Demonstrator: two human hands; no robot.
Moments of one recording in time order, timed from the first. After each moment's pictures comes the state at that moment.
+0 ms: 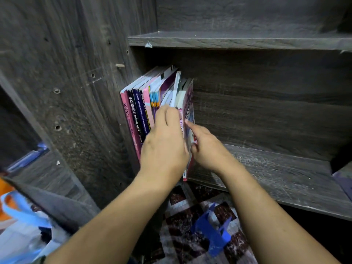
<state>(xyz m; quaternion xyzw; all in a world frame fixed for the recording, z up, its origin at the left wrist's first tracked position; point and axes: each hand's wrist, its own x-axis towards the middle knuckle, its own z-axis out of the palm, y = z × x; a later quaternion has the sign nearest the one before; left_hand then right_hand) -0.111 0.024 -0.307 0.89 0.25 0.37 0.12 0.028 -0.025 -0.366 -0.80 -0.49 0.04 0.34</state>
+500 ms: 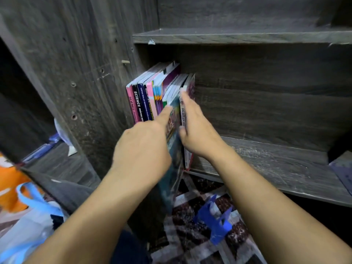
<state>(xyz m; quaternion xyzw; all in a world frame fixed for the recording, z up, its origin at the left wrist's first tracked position) -0.164 0.018 -0.281 0.93 0.31 0.20 -0.03 -0.007 -0.019 -0.331 -0.76 -0.52 -0.03 0.39</state>
